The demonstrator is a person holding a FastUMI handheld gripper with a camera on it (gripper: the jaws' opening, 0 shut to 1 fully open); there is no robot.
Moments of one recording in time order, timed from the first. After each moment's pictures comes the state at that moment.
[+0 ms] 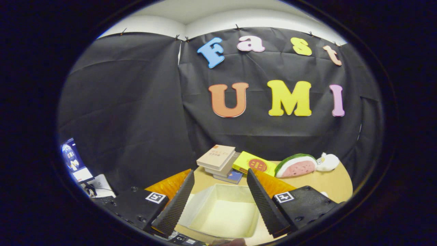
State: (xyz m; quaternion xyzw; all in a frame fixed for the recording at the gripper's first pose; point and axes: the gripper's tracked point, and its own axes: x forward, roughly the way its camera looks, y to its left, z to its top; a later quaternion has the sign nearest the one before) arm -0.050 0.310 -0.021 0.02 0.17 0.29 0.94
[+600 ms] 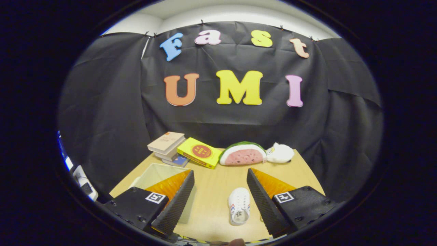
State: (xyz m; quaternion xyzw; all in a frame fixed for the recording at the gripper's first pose) arm 0.012 0.085 -0.100 0.01 0.24 0.17 0.96
